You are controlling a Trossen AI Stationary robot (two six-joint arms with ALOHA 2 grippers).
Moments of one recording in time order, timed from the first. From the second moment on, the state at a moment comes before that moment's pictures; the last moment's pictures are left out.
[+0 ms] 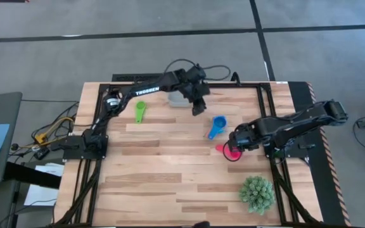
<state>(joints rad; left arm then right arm) 0.41 2.23 2.09 -0.70 0.34 0.10 0.15 1.20 0.75 -1.03 0.00 1.53</state>
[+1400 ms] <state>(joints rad) 0.55 1.58 1.37 -0.62 0.14 0.01 0.01 1.29 0.72 -0.93 -0.13 0.89</state>
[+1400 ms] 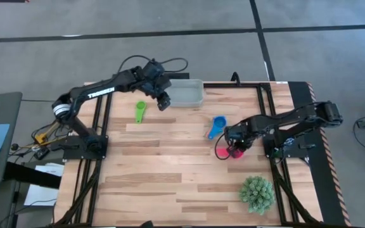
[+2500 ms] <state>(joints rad) 0.63 1.55 1.33 -0.80 0.17 0.03 -0.45 1.64 1.30 -1.14 -0.08 -0.64</state>
